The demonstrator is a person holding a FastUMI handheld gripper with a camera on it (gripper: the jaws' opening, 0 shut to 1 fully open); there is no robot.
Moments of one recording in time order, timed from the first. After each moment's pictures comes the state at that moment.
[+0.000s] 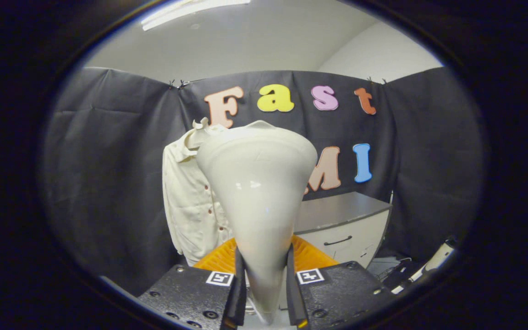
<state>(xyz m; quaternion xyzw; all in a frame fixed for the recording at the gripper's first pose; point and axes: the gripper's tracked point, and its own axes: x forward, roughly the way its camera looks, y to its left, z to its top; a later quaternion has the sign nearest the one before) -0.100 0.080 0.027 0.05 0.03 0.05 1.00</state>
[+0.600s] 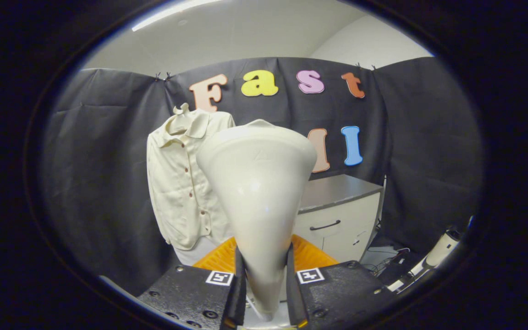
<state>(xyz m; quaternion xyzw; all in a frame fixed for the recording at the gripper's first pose) -0.082 0.038 0.001 0.05 0.05 0.05 1.00</state>
